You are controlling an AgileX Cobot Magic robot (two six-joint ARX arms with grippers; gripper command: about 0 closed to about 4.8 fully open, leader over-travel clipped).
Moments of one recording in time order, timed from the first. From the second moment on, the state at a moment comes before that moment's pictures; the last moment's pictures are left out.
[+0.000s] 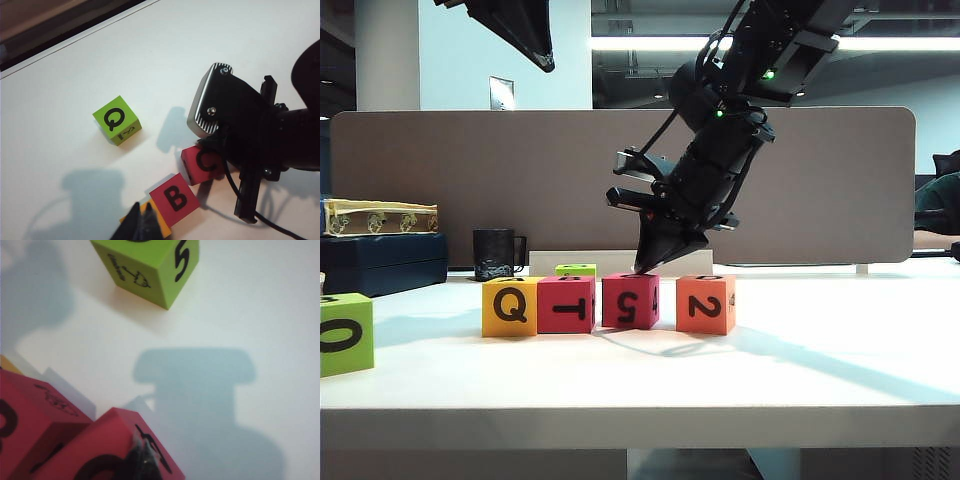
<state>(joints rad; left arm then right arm) -0.46 1.65 1.82 -0.90 0.03 0.12 0.52 2.07 1.53 -0.28 -0.22 -0.02</state>
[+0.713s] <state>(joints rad) -0.46 1.65 1.82 -0.90 0.03 0.12 0.53 2.01 1.53 -0.38 -0.24 -0.02</state>
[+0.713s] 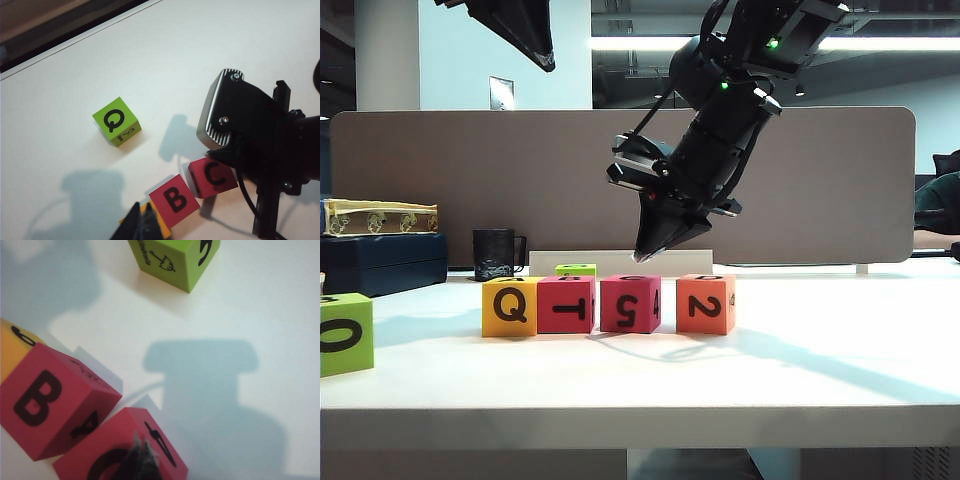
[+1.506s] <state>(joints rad) -0.46 1.65 1.82 -0.89 0.03 0.14 0.52 1.93 1.60 -0.76 0.11 -0.03</state>
